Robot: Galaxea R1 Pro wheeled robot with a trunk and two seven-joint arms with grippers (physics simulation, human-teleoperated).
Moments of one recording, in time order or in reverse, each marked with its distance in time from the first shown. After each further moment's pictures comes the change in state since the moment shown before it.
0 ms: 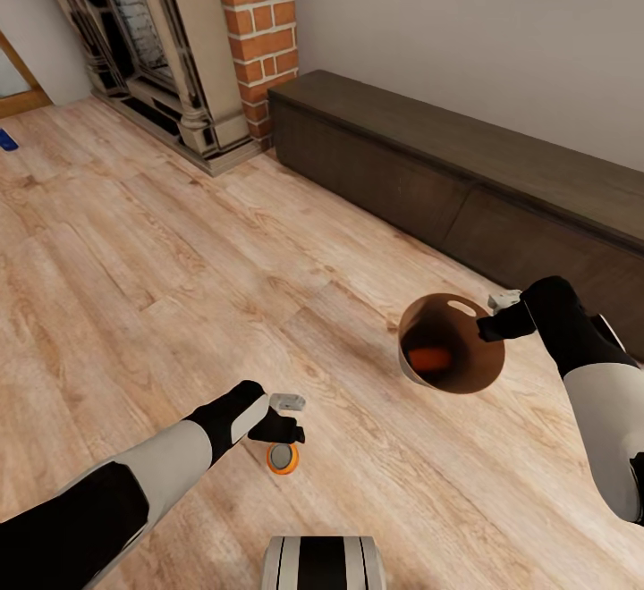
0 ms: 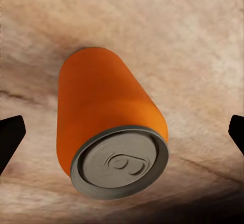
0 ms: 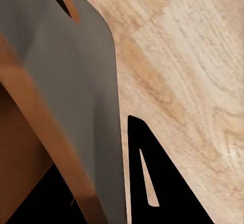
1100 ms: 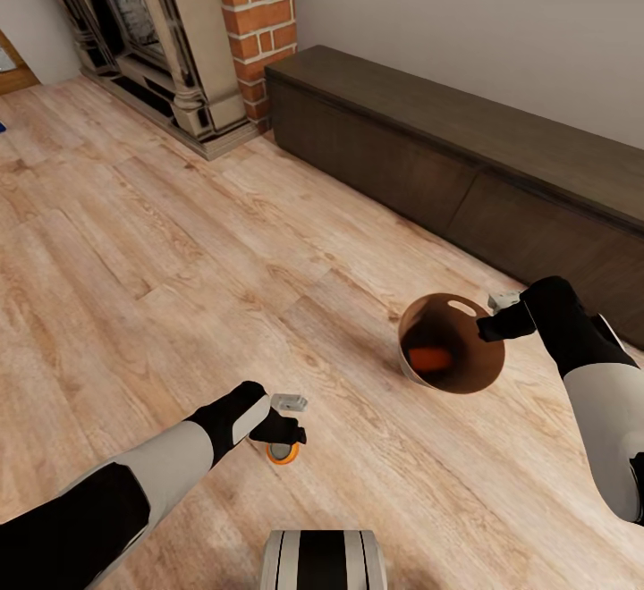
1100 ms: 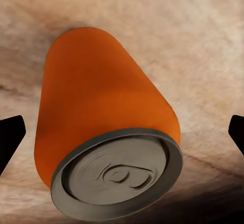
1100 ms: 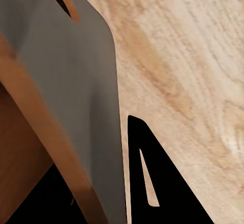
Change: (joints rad) left arm 0.002 -0.005 0.000 -0.001 0.001 -0.003 0.001; right arm 0.000 0.000 0.000 0.000 -0.002 0.001 -0.001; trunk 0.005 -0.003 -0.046
